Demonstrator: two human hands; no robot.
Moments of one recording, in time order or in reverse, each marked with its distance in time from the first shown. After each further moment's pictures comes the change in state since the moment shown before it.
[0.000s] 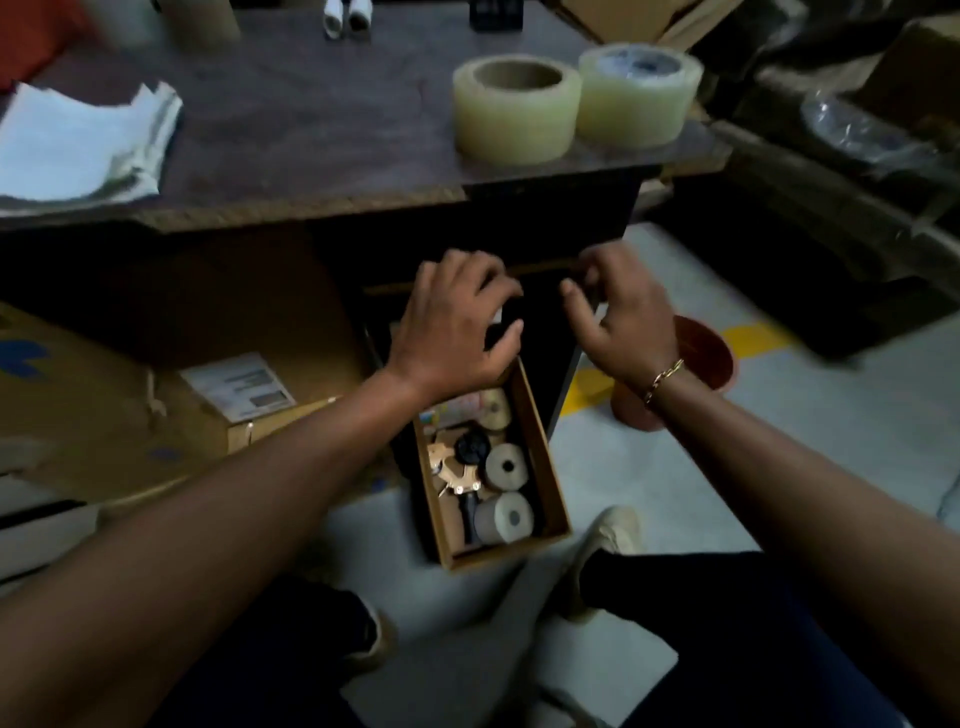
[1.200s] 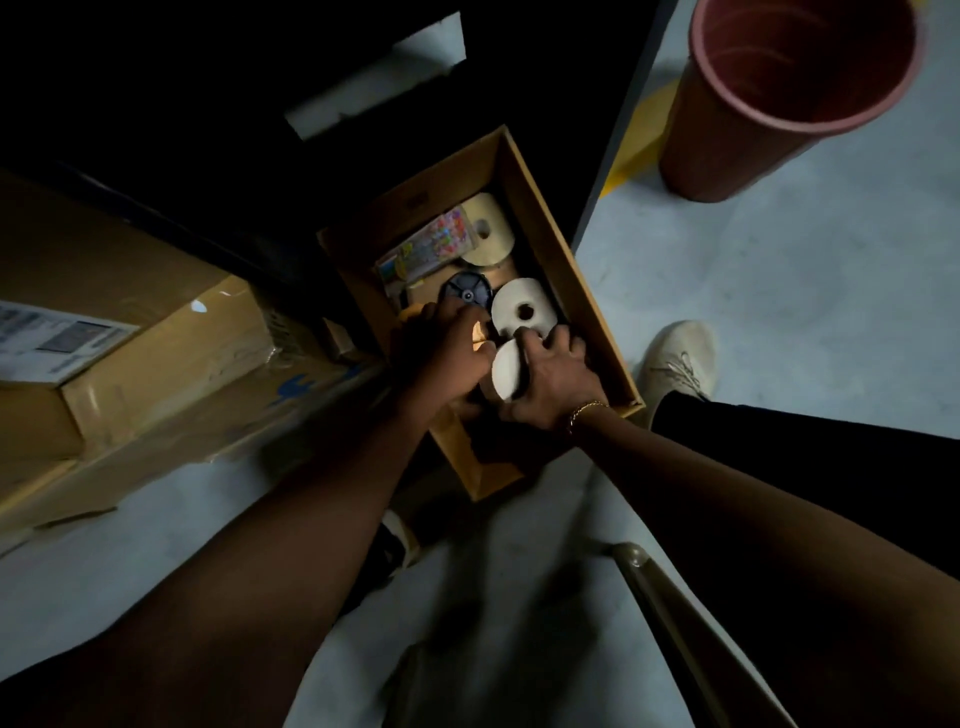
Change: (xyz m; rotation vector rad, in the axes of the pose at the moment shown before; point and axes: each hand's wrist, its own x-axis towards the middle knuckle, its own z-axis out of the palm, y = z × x) left_hand -0.189 -0.024 0.310 -0.256 -0.913 -0.494; right_hand -0.263 0.098 0.257 -0.089 -1.090 0.782
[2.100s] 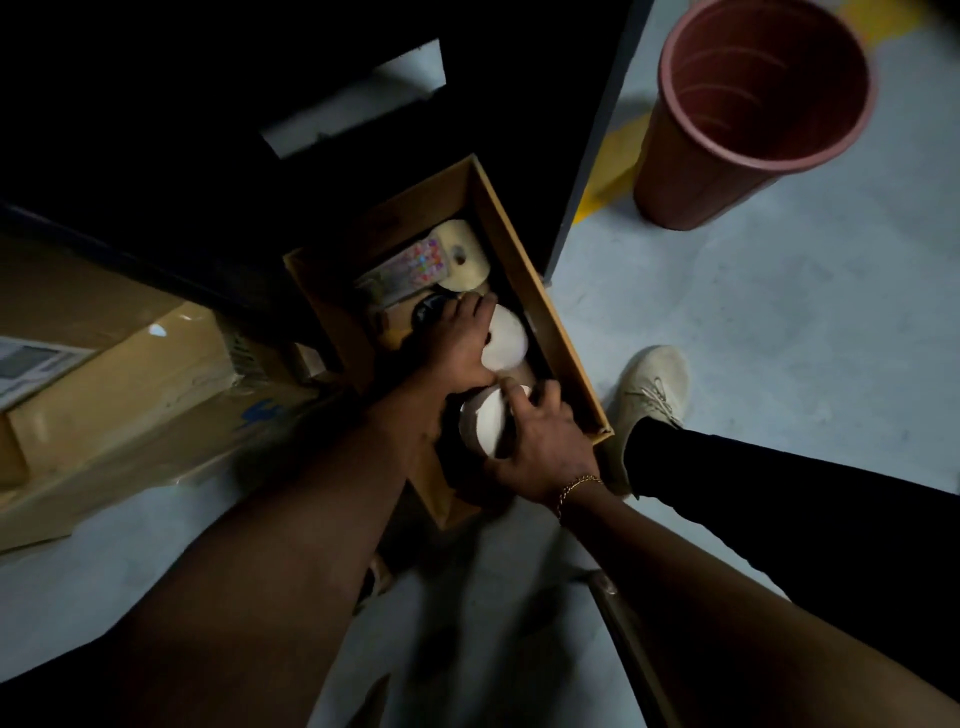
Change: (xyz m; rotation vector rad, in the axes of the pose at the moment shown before) left_hand 0.063 0.019 0.032 0.188 -0.110 0.211; right_hand -0.044 0.011 0.007 0.020 0.076 -0.006
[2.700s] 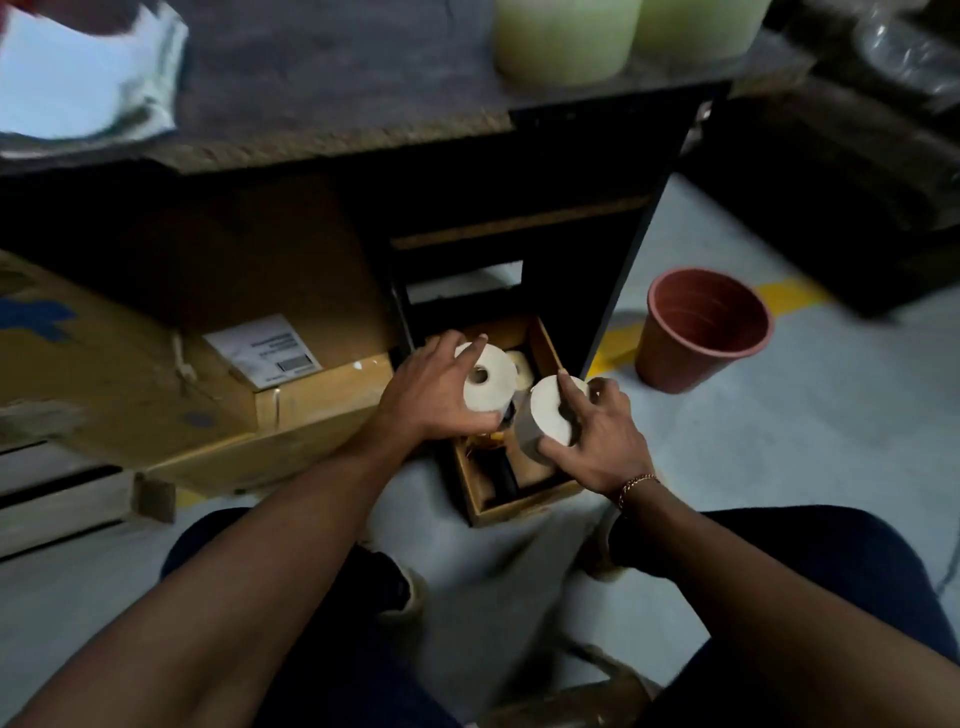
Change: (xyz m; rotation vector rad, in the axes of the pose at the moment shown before) left_hand -0.247 0.017 -0.208 0.002 0.428 -0.083; right_hand -0.129 -0.067 -0.148 -0.028 0.408 -0.249
